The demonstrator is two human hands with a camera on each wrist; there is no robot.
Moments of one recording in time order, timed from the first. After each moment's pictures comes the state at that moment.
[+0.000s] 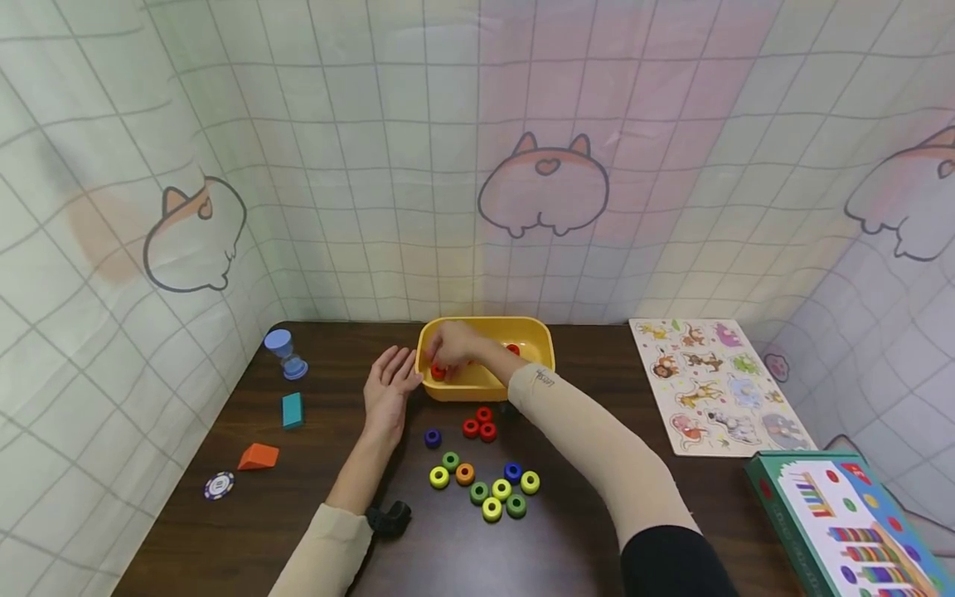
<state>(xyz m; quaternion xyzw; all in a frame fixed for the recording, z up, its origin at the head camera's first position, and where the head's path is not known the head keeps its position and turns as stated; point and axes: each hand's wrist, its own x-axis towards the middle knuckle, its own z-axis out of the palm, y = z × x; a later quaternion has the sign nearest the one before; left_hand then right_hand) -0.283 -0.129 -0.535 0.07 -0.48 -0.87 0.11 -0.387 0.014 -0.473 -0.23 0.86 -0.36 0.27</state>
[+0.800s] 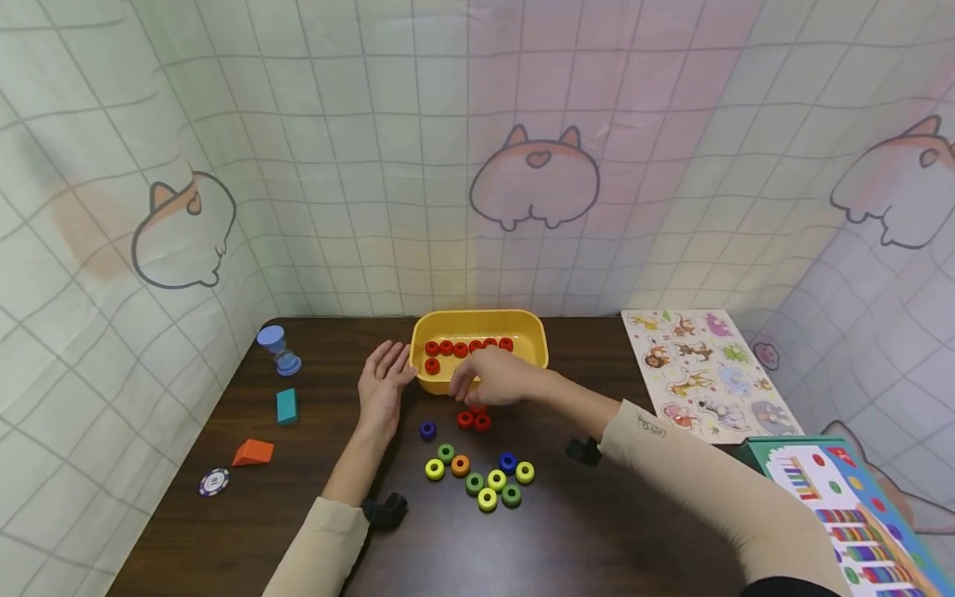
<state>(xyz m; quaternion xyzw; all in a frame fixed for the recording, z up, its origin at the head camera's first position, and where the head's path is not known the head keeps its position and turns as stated) -0.284 -0.128 -0.534 0.09 -0.49 -0.86 0.11 -0.288 0.095 -0.432 -0.39 0.86 -0.27 0.20</state>
